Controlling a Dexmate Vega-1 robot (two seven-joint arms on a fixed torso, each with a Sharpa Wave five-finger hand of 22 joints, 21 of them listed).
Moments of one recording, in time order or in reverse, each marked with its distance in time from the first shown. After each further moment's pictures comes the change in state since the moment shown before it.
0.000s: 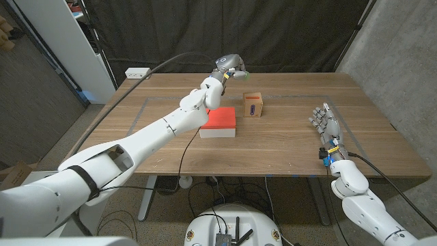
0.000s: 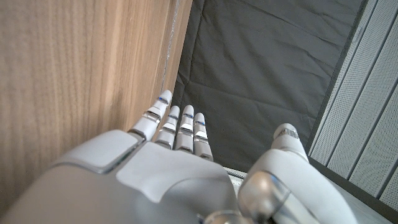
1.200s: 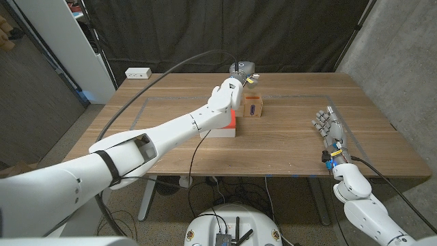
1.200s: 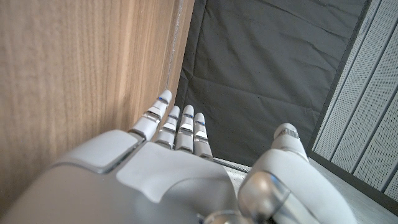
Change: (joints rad) left arm -0.112 -0.148 0.168 0.131 0.156 0.210 -0.177; left_hand 0.000 0.000 0.003 0.003 0.012 0.000 0.000 0.000 -0.012 0.011 -0.007 0.004 -0.008 0.000 0.000 0.004 0.002 0.000 0.000 -0.004 0.000; right arm -0.023 0.009 0.013 0.013 0.011 0.019 0.002; right_hand 0.000 0.000 -0.004 -0.004 0.000 0.000 0.000 0.000 0.000 0.000 0.000 0.000 0.000 0.000 0.000 0.000 0.000 0.000 0.000 0.000 0.000
